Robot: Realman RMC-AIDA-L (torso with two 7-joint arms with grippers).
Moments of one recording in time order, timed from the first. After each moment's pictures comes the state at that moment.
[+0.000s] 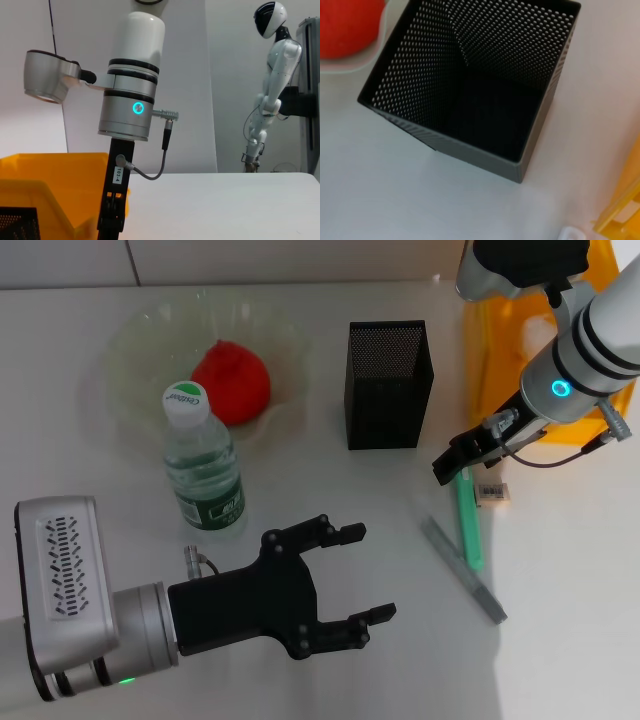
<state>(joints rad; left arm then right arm) -0.25 -2.07 1.76 0.56 1.00 1.33 -0.65 0.84 2.08 -1.38 -0.91 -2.68 -1.32 2.94</state>
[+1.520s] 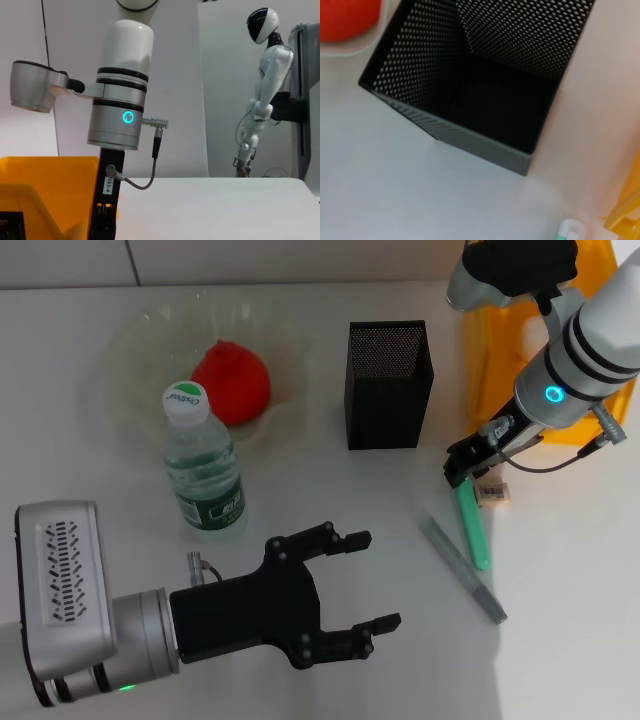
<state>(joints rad) -0.24 -2.07 1.77 0.56 1.01 1.35 -0.66 0.87 2.09 -1.39 -0.85 -2.68 -1.31 2.92</state>
